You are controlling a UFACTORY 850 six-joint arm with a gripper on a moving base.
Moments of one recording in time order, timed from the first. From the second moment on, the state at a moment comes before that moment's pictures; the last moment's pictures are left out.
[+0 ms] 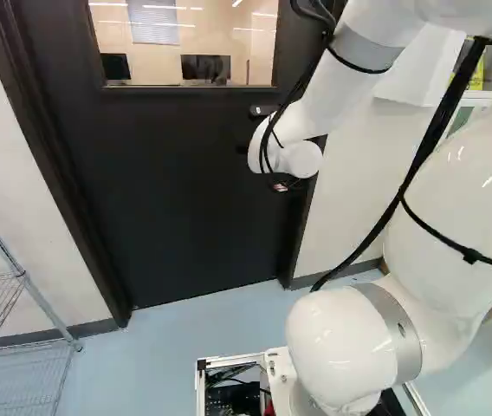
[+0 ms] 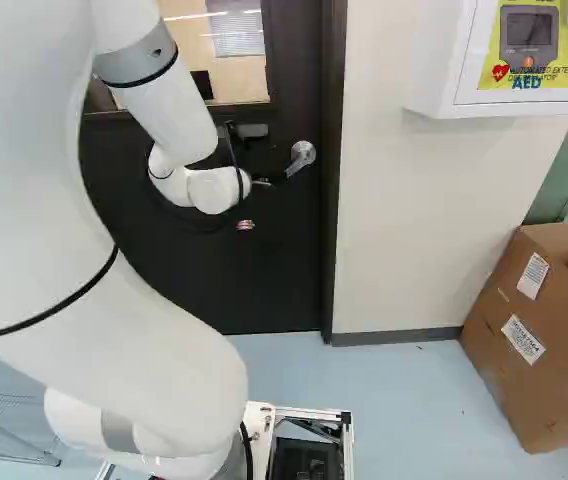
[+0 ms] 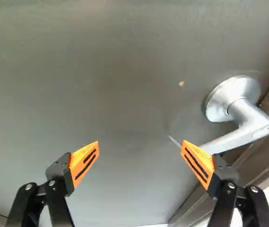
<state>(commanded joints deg) 2.6 3.0 -30.2 0.0 40.3 0.0</state>
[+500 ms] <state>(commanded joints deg) 2.6 -0.4 -30.1 0.0 40.3 0.0</state>
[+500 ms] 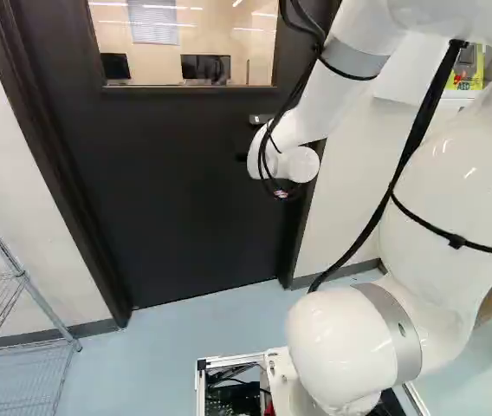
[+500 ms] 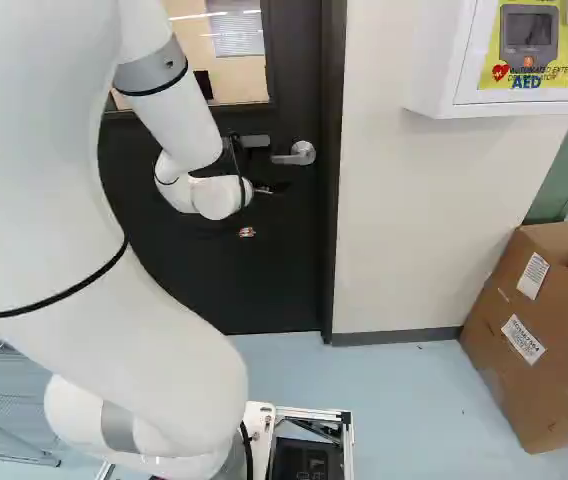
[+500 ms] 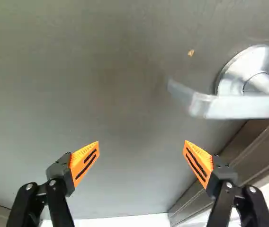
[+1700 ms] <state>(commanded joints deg) 1.1 11.5 -24.1 0.0 40.3 0.0</state>
